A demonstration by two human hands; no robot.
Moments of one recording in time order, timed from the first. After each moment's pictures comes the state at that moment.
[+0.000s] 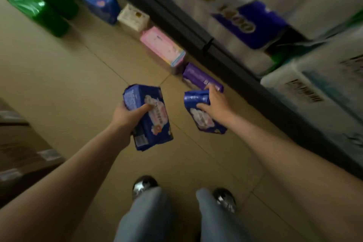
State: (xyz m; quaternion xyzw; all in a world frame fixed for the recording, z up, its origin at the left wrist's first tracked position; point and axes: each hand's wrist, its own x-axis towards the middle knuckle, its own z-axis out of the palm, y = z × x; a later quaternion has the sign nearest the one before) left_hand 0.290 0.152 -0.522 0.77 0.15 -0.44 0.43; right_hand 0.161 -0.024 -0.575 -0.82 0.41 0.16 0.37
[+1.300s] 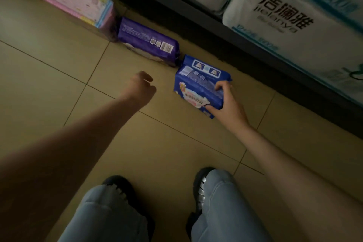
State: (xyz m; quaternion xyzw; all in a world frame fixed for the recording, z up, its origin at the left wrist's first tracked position) left_hand 0.199 0.027 -0.649 0.85 -0.26 -0.44 0.13; right_hand -0.023 -0.042 -0.682 -0.74 0.52 -0.01 0.42
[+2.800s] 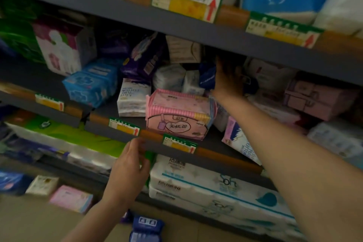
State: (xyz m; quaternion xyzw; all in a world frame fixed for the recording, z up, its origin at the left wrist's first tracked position) left_hand 0.126 -0.091 -0.153 0.74 -0.53 -0.16 0.38; right_hand -0.023 -0.332 -0.065 -0.78 0.61 -0.13 -0.03
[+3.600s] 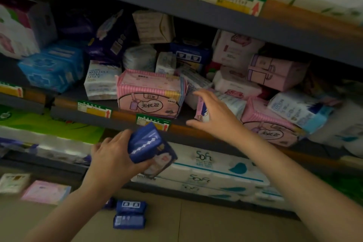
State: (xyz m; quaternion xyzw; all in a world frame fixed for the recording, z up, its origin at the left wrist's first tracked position) left_hand 0.097 -0.073 -0.140 0.75 -0.61 -0.15 0.19; right_hand -0.109 -0.194 -0.071 -0.87 0.46 -0.12 0.17
